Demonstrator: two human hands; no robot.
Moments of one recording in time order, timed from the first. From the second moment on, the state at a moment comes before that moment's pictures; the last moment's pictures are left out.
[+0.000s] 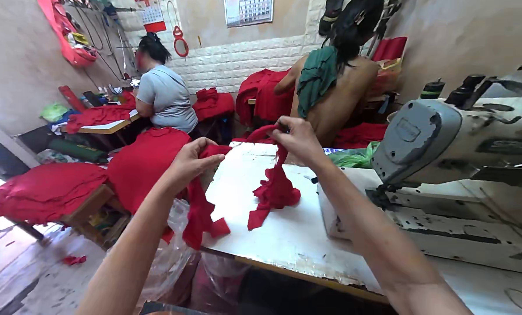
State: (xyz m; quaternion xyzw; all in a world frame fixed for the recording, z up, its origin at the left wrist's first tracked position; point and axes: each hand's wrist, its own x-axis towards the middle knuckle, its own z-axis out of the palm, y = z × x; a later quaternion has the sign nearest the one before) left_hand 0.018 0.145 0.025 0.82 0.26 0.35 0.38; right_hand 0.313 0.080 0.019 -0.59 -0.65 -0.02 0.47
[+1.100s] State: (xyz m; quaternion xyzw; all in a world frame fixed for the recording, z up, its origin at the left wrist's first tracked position) left_hand -0.012 0.116 -0.019 0.81 0.34 0.25 0.40; right_hand 0.299 0.064 0.042 -0.56 -0.76 0.10 0.31
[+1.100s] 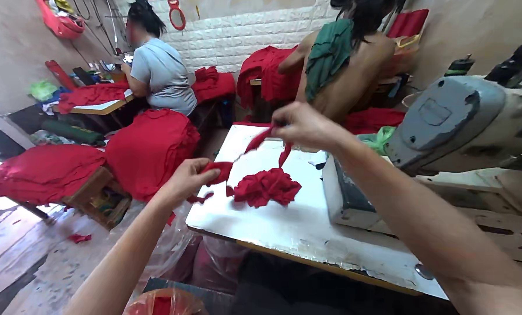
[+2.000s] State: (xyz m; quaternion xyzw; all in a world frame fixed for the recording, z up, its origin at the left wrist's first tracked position) left_hand -0.051 0.096 -0.090 0.76 0.45 0.21 0.41; right_hand 0.162 0.061 -0.108 -0.53 -0.82 0.01 0.21
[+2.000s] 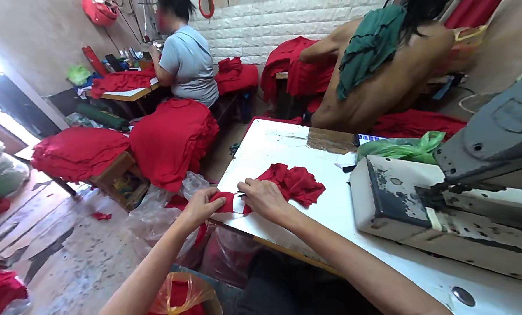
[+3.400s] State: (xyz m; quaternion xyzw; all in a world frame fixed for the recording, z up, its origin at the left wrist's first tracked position) left_hand 0.002 0.104 -0.088 0.63 0.41 0.38 0.53; right_hand 0.233 0.082 -0.108 -0.59 -0.68 0.22 0.37
